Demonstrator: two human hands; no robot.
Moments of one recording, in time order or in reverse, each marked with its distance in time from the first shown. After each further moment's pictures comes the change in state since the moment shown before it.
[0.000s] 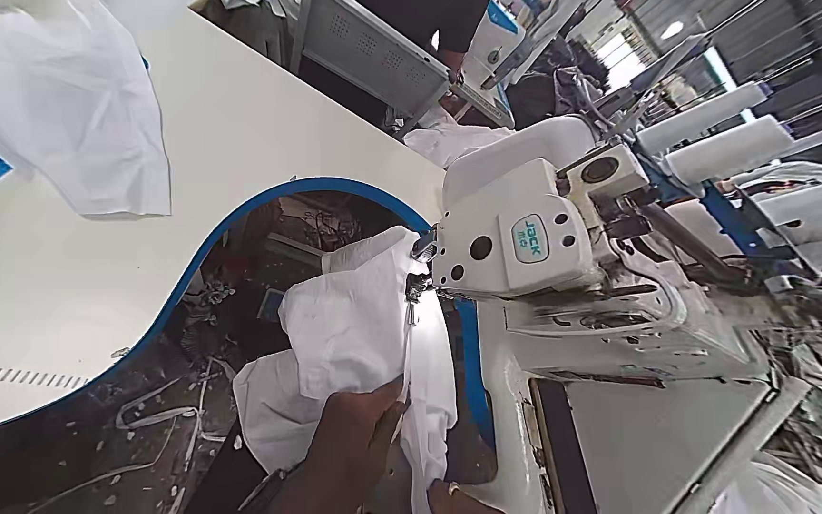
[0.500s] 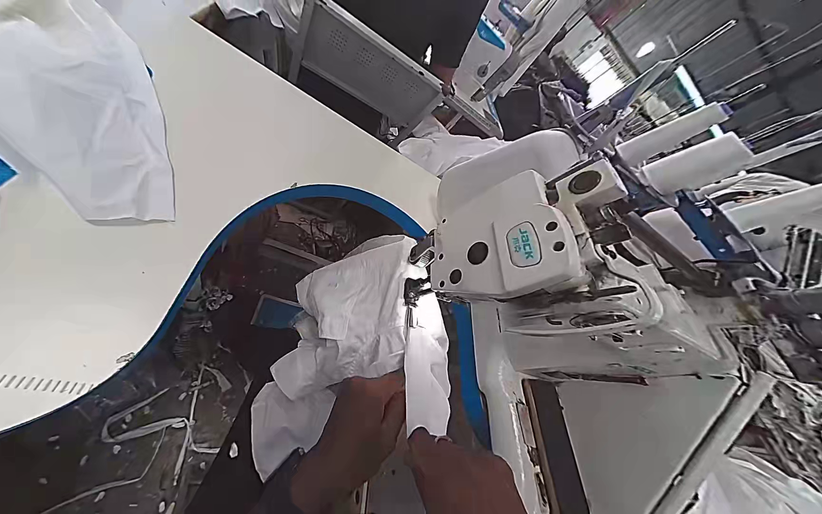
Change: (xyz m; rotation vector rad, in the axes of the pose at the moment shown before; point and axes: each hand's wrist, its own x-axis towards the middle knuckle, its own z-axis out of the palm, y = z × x) left_hand 0.016 -0.009 0.007 -0.076 -0.046 0.015; right_hand 0.044 -0.032 -0.014 -0.425 0.077 -0.051
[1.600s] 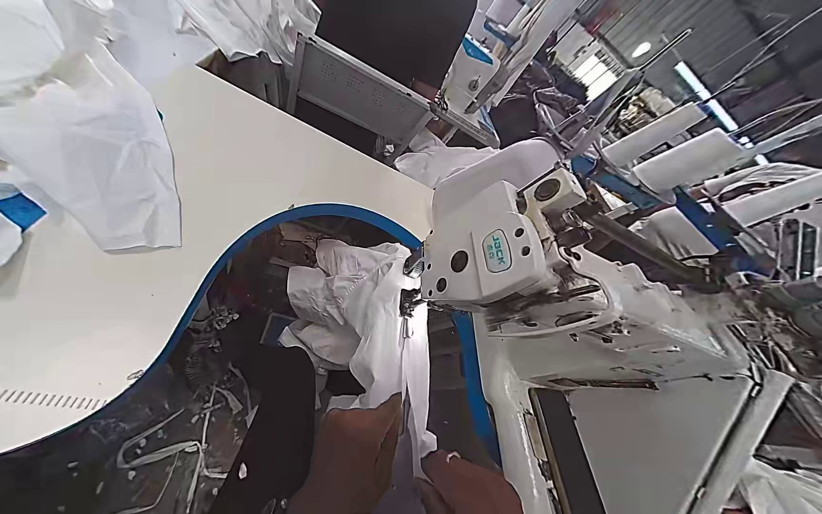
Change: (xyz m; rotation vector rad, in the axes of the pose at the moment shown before) left_hand -0.013 0.014 -0.001 0.401 0.194 0.179; right_hand -0.018 0.023 0.020 0.213 0.045 0.060
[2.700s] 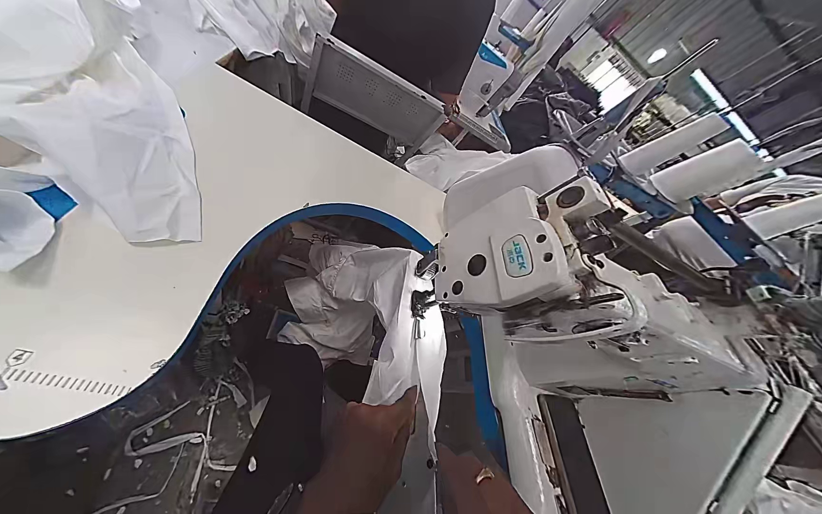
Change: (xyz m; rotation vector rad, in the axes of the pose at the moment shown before) left_hand -0.001 -0.005 0.004 -0.090 -0.054 -0.007; right_hand -0.006 -0.011 0.019 -0.191 0.399 -0.071
